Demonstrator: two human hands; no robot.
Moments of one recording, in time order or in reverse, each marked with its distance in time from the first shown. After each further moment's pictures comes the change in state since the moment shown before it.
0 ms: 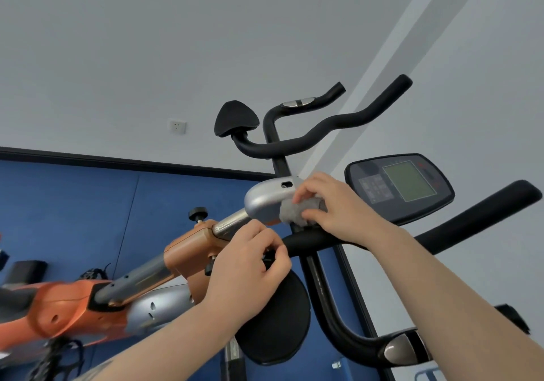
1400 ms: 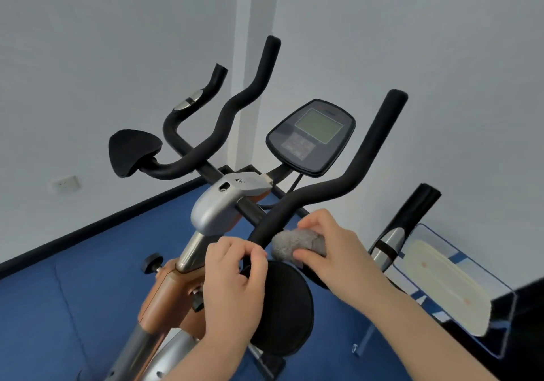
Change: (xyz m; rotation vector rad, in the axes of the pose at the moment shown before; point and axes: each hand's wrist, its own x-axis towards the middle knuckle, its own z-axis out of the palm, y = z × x) left_hand 0.003 -0.009 -0.003 -0.244 -0.141 0.065; right_hand -0.114 -0.049 0.077 0.226 0.475 0.623
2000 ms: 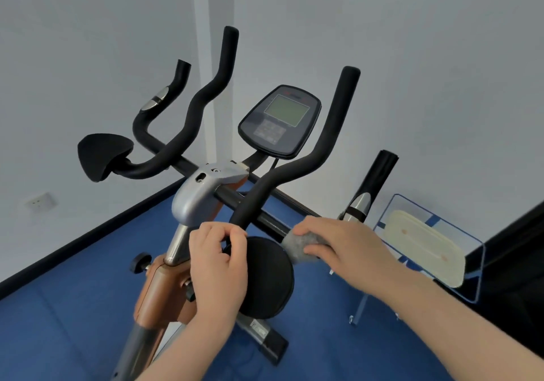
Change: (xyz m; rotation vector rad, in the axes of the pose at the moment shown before) left_hand 0.000 -0.004 -0.001 0.001 -0.022 0.028; right_hand -0.050 0.008 -0.023 -0.276 -0.039 -0.084
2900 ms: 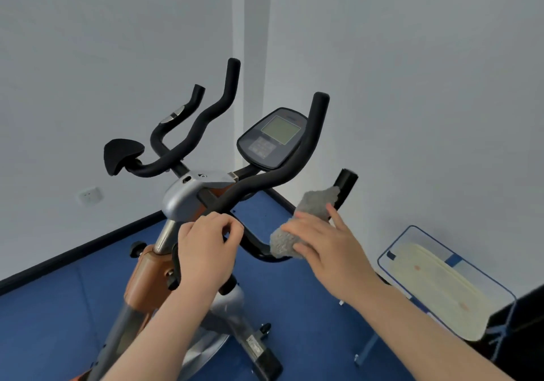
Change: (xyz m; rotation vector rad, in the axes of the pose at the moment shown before) left_hand -0.010 0.056 0.035 0.521 -0.043 0.059; right_hand -0.021 0.074 -0.020 -0.031 0.256 -0.341
